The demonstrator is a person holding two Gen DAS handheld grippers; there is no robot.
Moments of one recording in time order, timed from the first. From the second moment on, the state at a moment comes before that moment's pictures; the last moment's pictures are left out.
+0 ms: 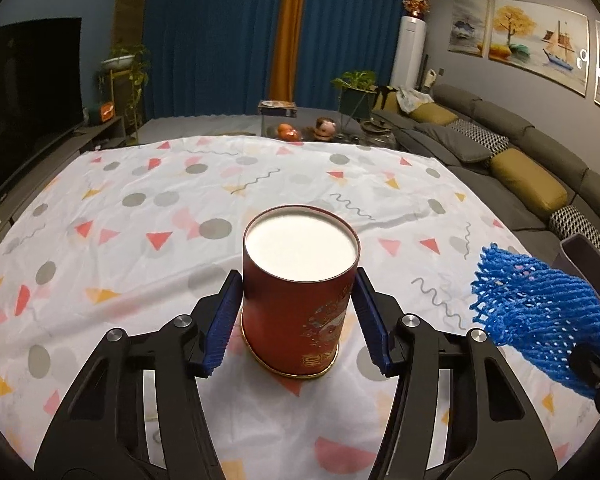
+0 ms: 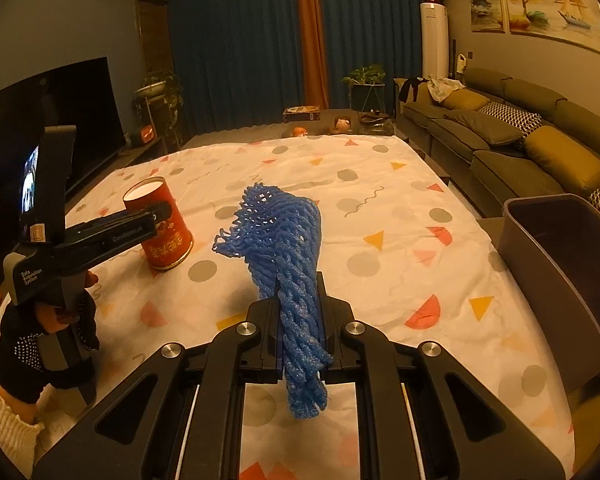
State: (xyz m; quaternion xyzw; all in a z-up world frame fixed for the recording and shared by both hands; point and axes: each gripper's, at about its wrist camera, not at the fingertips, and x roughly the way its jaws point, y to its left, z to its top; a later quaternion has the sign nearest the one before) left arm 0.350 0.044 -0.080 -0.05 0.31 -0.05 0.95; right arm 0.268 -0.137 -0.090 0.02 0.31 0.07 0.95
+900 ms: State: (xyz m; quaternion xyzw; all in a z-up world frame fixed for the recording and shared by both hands) left arm 0.274 -0.057 -0.013 0.00 0.25 -0.14 0.96; right arm 0.214 -0.226 -0.047 0.09 0.24 -0.02 0.97
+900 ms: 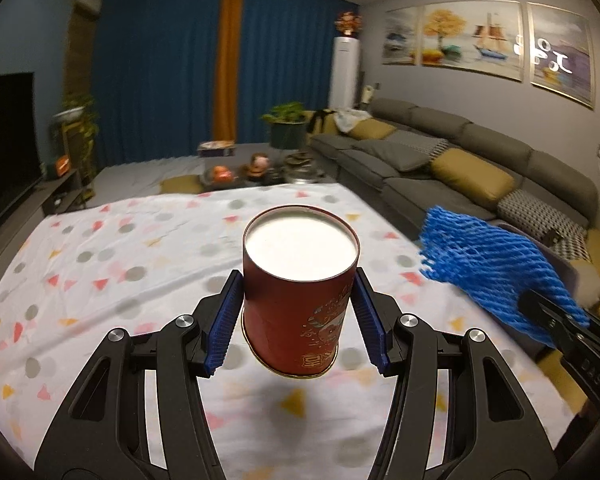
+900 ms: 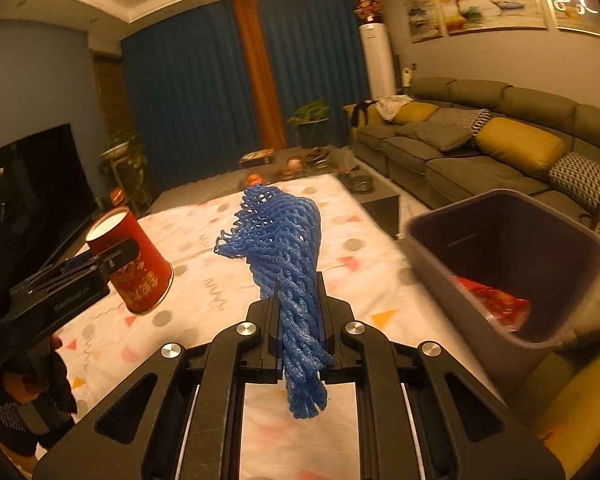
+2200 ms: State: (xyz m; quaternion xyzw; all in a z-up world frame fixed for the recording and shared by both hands) left arm 0.306 -0.302 -0.024 0.01 0.27 -0.36 0.89; right arm 0.208 -0.389 -0.052 0.11 0.20 -0.21 0.95
